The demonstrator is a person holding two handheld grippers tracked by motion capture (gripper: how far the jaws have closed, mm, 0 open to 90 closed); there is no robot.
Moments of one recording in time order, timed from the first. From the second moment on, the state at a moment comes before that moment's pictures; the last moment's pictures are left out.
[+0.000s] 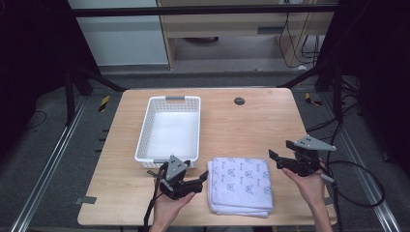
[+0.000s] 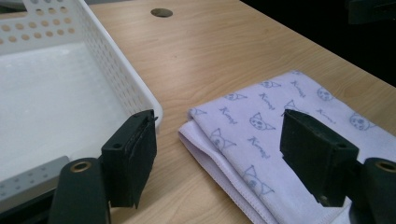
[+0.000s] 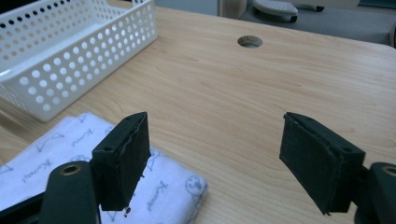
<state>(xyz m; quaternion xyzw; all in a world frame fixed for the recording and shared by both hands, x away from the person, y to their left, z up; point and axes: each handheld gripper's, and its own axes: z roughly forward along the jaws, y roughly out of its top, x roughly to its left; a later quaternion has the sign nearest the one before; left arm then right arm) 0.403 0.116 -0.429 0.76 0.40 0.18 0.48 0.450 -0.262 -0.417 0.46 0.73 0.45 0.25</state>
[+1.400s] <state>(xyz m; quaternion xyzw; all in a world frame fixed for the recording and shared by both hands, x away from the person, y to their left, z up) 0.398 0.072 -0.489 0.81 0.41 0.13 0.40 0.456 -0.239 -0.456 0.44 0.79 0.39 0.19</state>
